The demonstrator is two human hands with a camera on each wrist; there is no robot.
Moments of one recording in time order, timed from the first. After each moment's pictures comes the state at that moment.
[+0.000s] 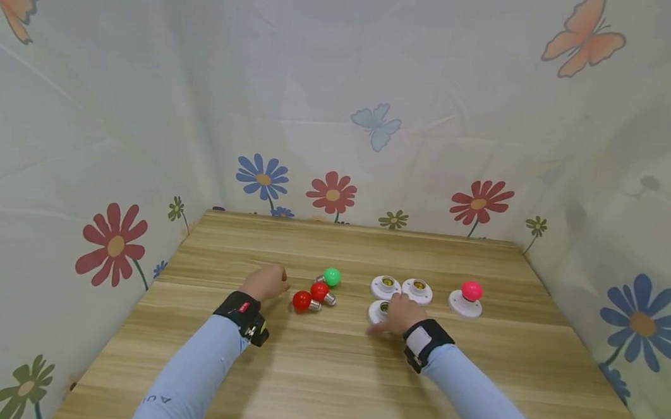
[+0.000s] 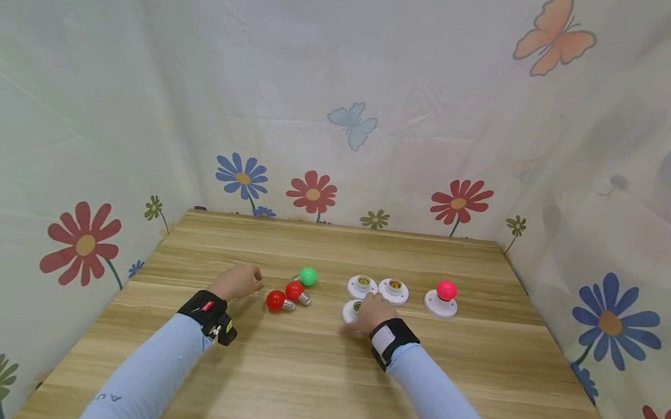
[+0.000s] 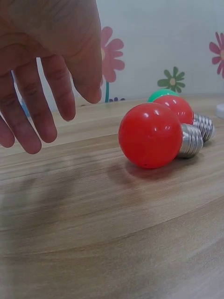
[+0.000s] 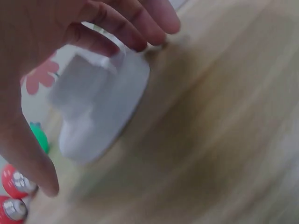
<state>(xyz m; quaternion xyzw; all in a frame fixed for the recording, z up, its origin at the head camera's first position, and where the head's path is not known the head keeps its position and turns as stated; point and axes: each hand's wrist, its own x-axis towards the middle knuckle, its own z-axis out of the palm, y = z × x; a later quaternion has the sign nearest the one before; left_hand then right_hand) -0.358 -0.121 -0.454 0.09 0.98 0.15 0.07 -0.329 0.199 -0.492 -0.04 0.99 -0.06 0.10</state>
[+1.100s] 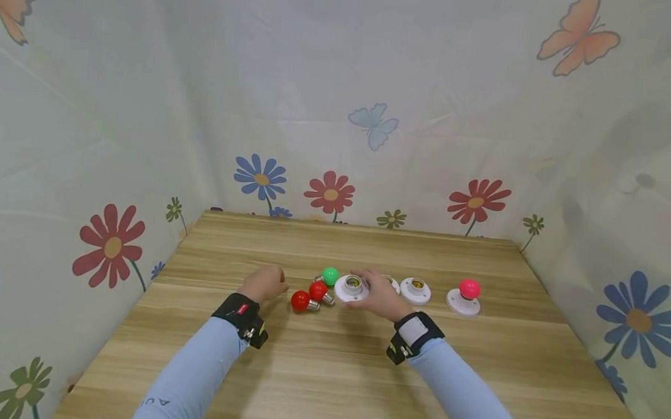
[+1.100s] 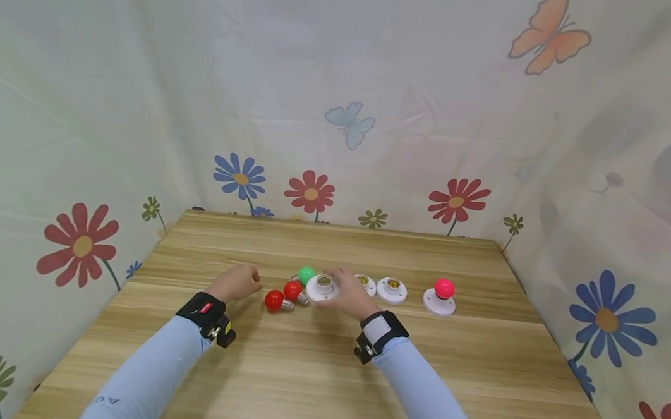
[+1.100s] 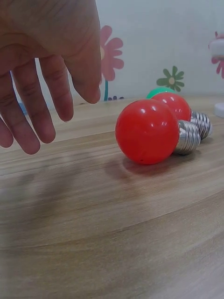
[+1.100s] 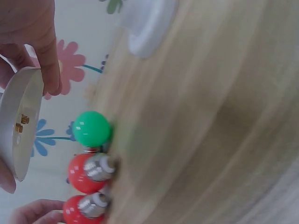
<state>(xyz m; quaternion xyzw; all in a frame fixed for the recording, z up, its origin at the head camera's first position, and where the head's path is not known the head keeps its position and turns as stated) -0.359 -0.120 -0.460 0.07 0.98 0.16 0.07 -0.333 0.162 -0.460 -0.20 0.92 -0.35 -0.01</state>
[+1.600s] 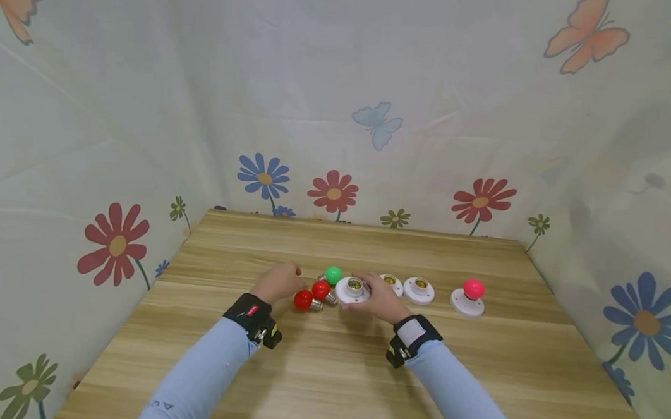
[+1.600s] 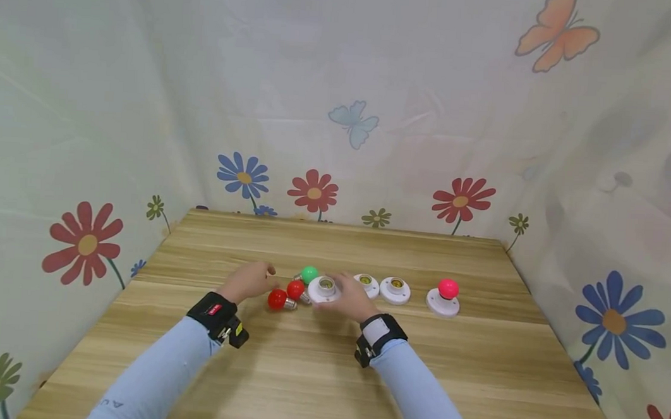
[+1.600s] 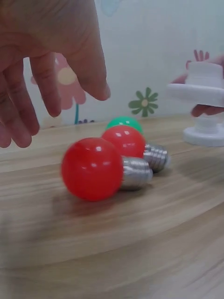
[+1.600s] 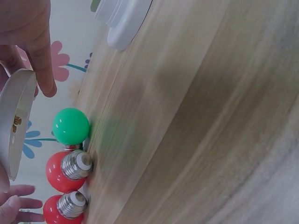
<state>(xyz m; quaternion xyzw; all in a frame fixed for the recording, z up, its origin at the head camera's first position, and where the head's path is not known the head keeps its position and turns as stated) -0.353 -0.095 -0.451 0.06 0.97 0.23 0.08 -0.338 0.158 -0.478 -0.17 0.91 -0.38 0.01</state>
